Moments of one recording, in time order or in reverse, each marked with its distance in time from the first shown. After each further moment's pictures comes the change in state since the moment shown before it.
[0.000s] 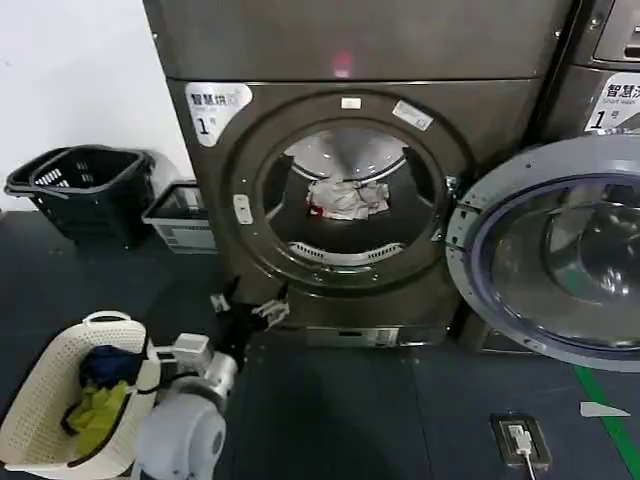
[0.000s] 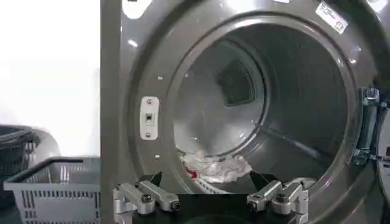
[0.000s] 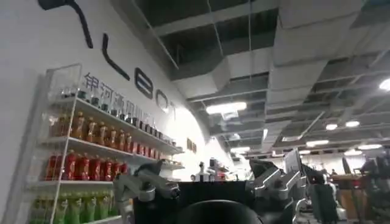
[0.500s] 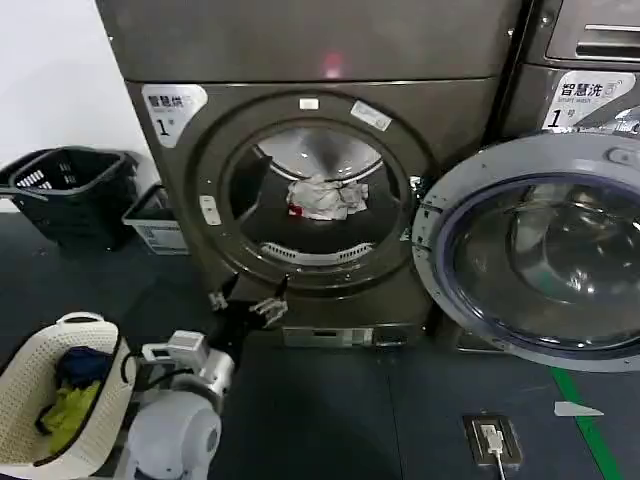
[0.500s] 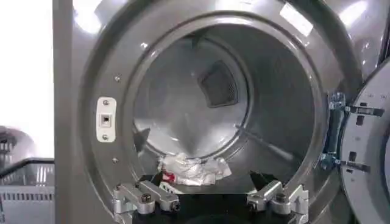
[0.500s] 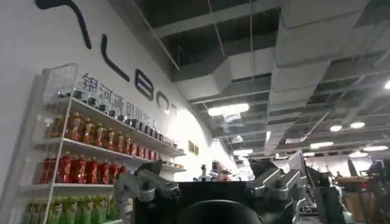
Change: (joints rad) left arm -0.008 0.019 -0.009 -0.009 -0.047 0.012 0.001; right arm -0.003 0.010 0.005 0.008 0.007 0.007 -0.010
